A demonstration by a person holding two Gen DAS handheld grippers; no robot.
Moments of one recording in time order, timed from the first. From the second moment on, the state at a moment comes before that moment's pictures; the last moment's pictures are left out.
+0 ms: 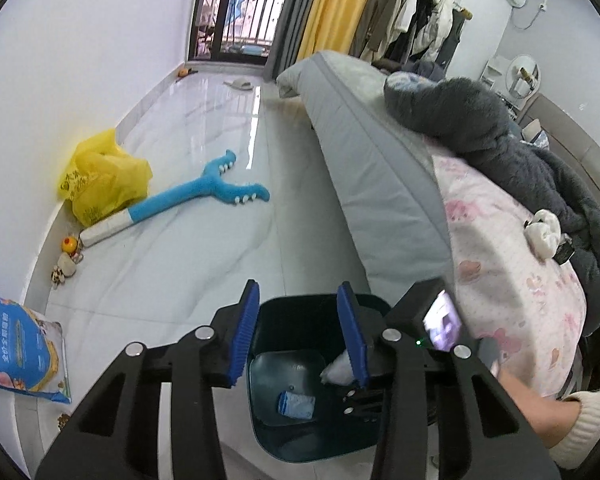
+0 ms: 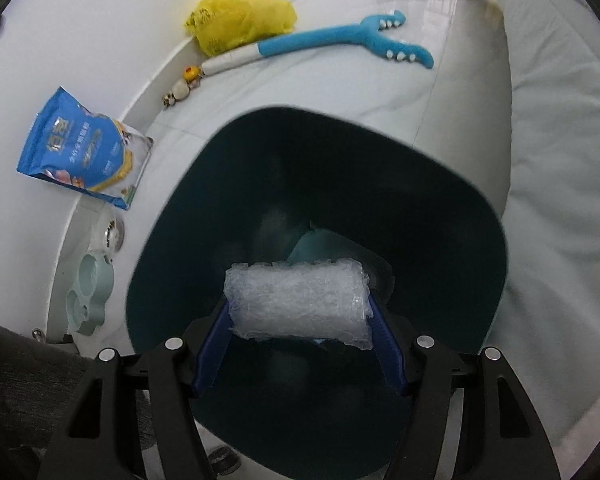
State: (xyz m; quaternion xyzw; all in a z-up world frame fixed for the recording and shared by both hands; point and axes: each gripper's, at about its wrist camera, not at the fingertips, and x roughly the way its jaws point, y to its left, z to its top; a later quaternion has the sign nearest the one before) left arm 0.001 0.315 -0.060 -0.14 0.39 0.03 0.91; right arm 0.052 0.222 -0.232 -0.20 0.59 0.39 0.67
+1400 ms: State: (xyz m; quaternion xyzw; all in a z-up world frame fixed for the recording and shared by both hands) left arm 0.041 0.222 0.024 -0.12 0.28 0.00 0.95; right arm 0.078 0.098 -0.060 -0.15 0.41 0.41 0.80
